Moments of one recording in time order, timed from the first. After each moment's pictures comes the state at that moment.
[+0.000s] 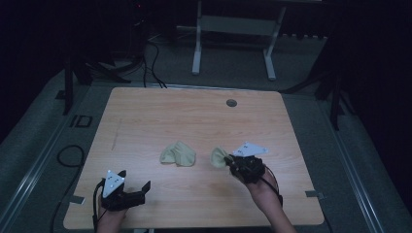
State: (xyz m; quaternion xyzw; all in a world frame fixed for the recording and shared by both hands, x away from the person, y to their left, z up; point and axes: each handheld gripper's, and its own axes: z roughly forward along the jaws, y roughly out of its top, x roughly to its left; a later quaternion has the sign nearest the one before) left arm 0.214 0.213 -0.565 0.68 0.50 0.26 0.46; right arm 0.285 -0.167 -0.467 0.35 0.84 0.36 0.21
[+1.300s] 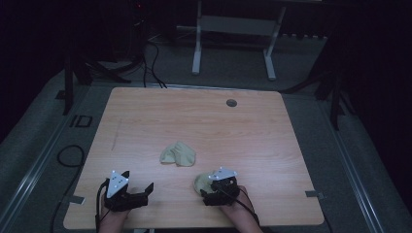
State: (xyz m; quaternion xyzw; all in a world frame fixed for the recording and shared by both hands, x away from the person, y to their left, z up) left arm 0.213 0.203 -0.565 0.70 0.49 0.26 0.45; right arm 0.267 -0.120 -0.566 0.37 0.86 0.32 0.16
